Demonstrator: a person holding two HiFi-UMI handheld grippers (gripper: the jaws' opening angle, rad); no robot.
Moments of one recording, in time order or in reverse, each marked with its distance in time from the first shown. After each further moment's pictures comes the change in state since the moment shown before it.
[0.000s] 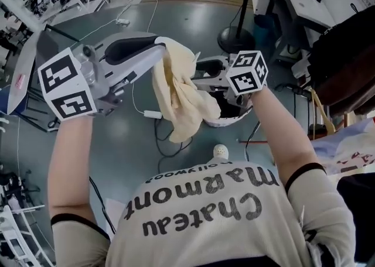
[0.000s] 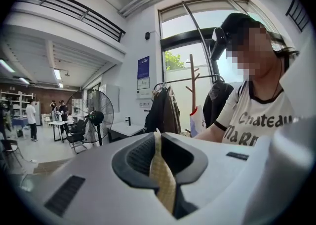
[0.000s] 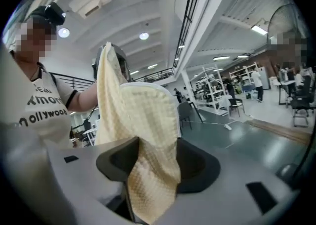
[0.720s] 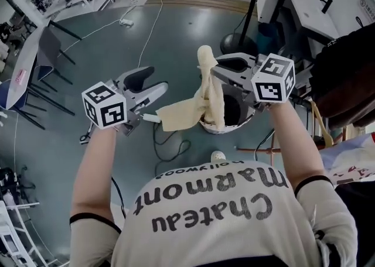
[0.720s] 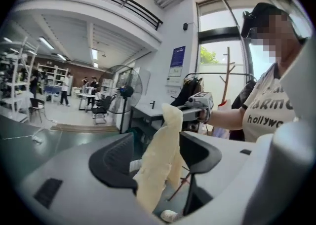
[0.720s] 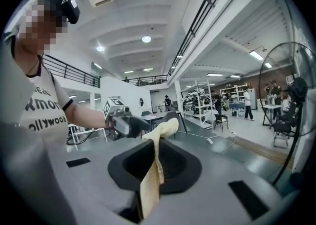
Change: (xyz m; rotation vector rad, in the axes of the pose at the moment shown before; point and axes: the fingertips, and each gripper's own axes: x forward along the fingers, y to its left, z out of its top) left arm -0.030 0.064 -0.157 -0.282 0.073 0.259; right arm -0.040 0.006 0.066 -0.137 -0.055 -0.162
